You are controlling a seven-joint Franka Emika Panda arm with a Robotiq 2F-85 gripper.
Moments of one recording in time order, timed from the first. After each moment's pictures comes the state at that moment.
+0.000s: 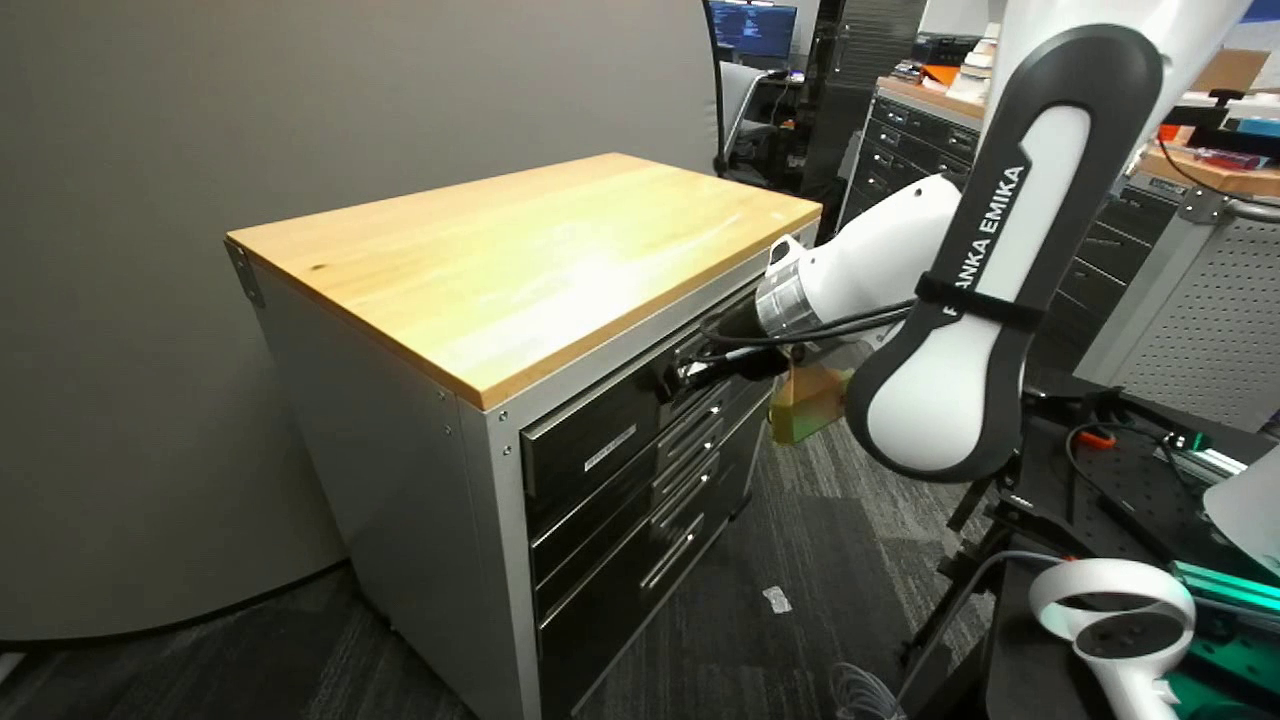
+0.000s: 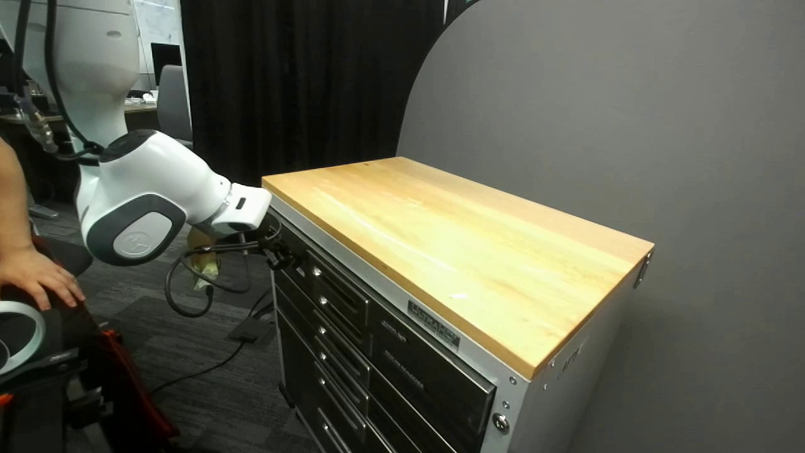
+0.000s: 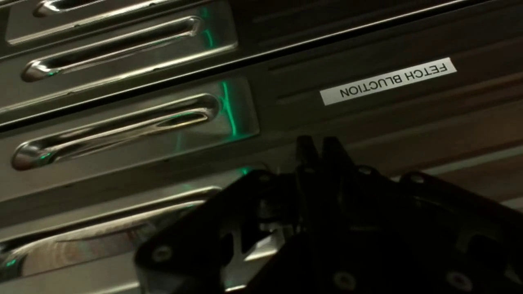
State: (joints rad) arm 0.46 0.69 0.06 -2.41 0.45 3.85 0.23
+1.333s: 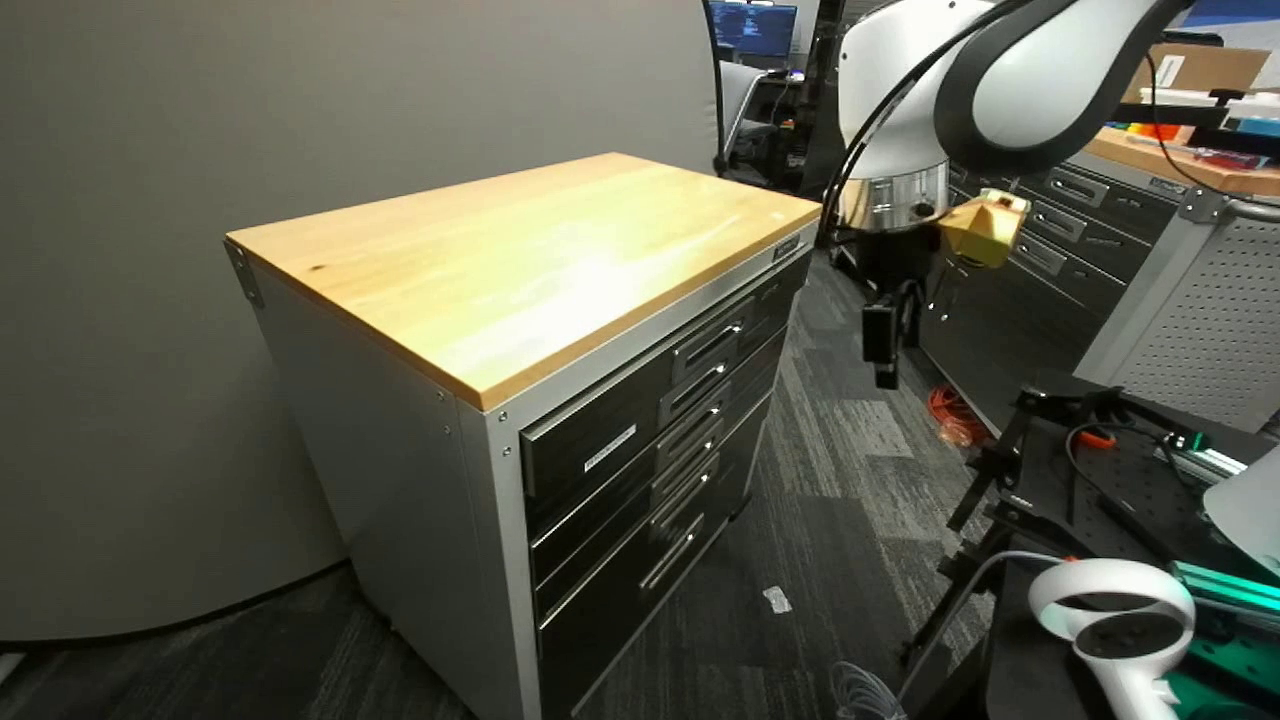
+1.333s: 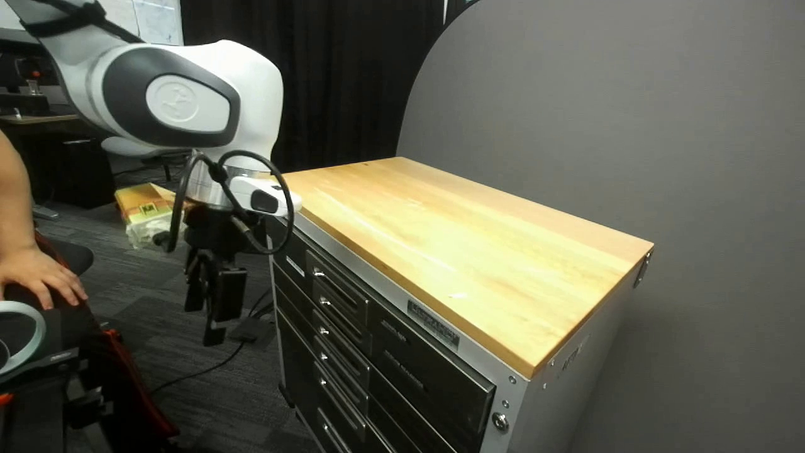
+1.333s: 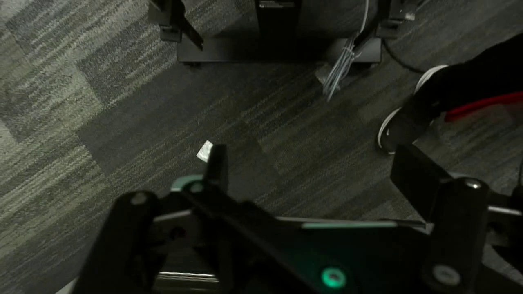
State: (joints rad) arm 0.32 0.10 -0.16 -2.56 -0.08 2.30 0.15
